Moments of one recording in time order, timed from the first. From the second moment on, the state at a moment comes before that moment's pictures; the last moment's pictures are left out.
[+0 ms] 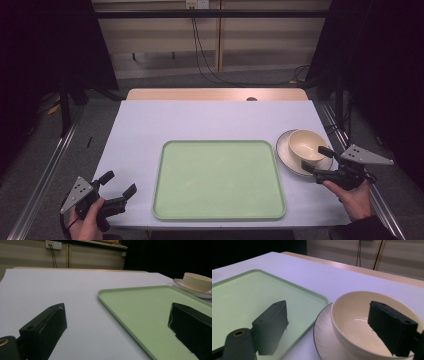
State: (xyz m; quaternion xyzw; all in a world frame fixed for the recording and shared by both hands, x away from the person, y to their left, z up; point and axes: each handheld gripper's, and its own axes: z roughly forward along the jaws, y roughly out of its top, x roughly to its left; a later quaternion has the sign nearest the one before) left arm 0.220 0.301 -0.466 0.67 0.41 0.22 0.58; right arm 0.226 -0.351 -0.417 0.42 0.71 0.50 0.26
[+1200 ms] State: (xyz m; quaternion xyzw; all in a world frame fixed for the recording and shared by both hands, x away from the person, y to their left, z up) left arm 0.226 0.297 -0.467 0.66 0.41 0.21 0.59; right arm 0.295 -0.410 -0.402 0.50 0.76 0.38 0.19
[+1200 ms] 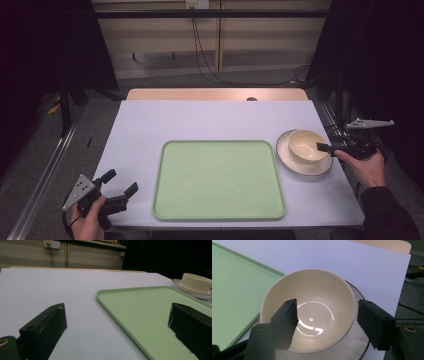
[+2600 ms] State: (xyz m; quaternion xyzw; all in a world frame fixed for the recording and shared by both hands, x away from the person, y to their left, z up) left arm 0.226 0.296 -0.467 0.68 0.40 0.21 0.58; right arm 0.344 -0.409 -0.443 0.55 0.78 0.26 0.13
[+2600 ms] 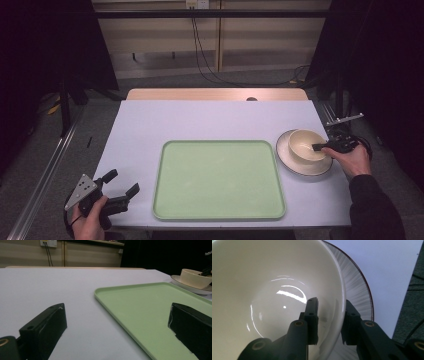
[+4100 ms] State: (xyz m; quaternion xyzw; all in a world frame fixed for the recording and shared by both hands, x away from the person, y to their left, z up) left arm 0.225 0.297 -0.467 0.68 0.40 0.21 0.58; right arm 0.341 -0.421 -0.437 0.59 0.74 0.31 0.08
